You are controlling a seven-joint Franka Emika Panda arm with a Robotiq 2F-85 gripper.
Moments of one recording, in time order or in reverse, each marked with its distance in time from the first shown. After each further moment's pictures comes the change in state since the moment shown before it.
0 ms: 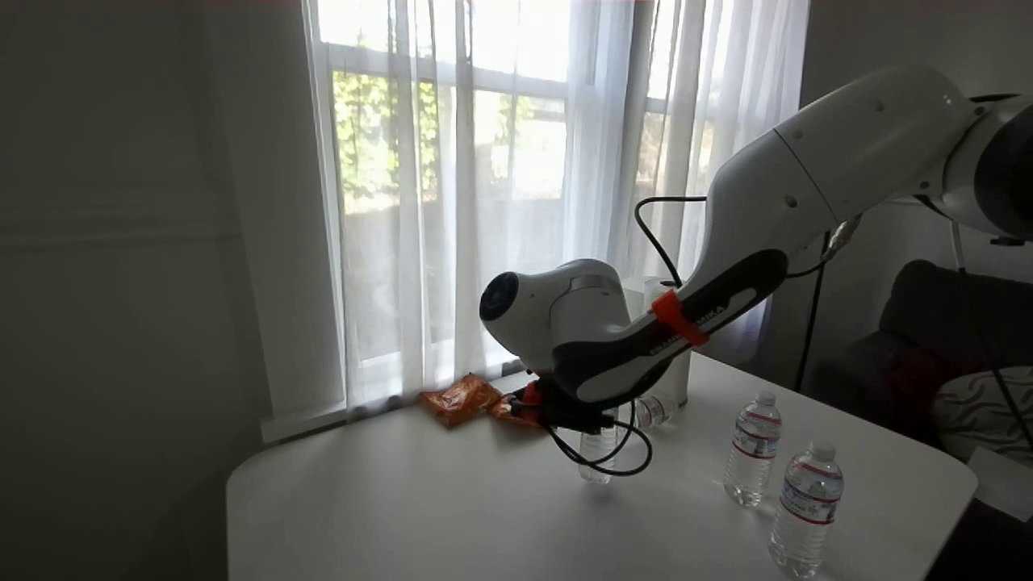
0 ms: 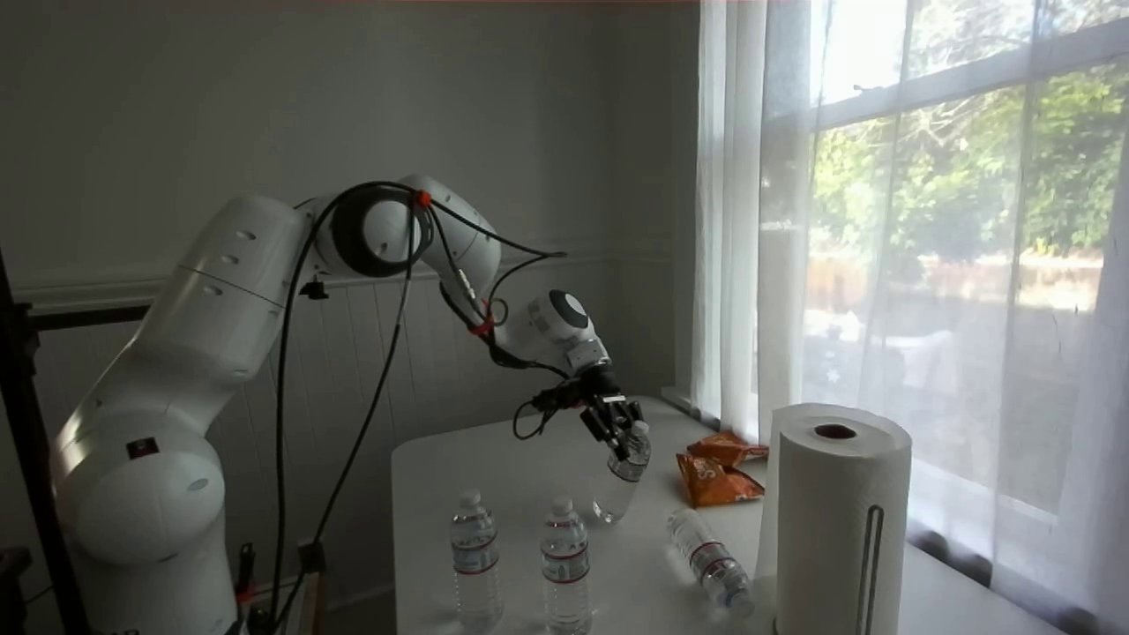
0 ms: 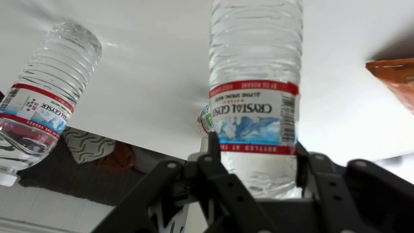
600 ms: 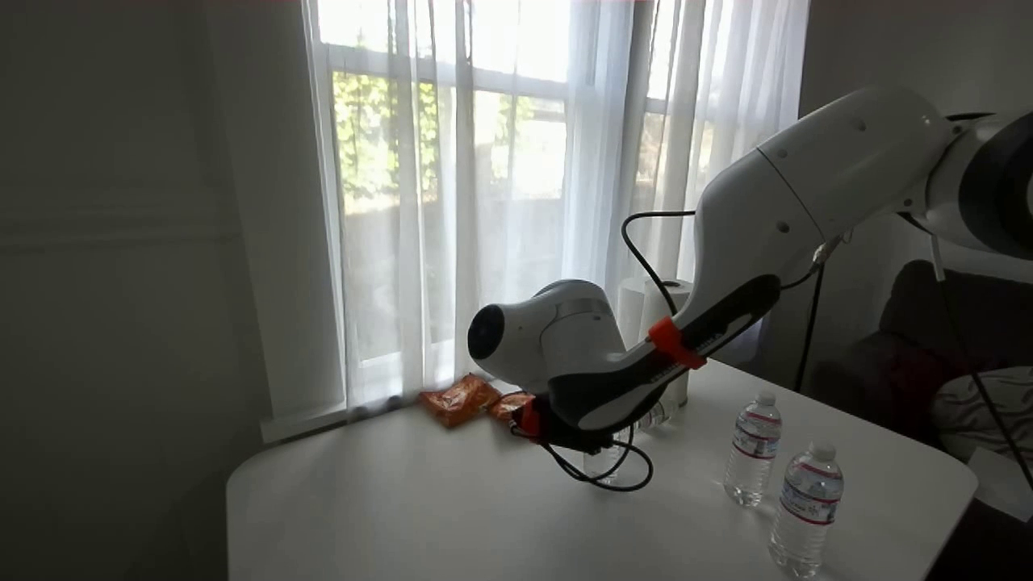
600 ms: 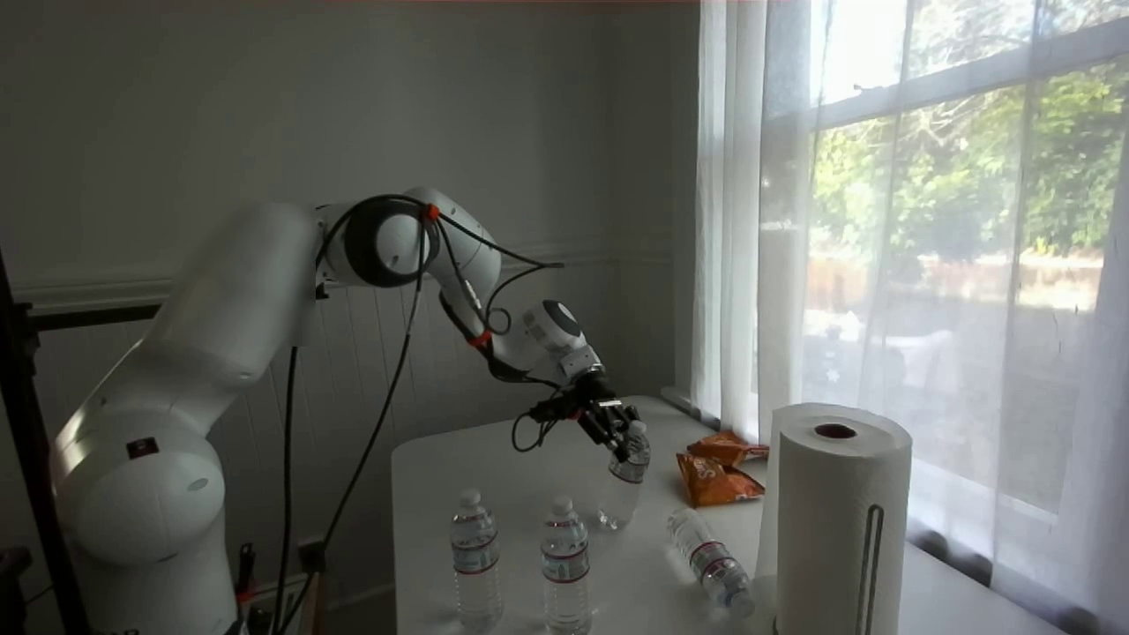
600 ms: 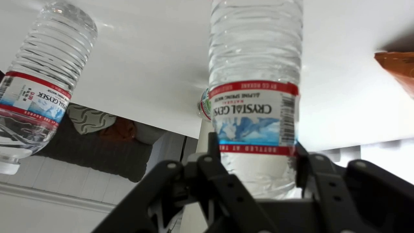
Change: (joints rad) arm 0.000 0.048 0.049 0.021 -0.125 -0.081 0.068
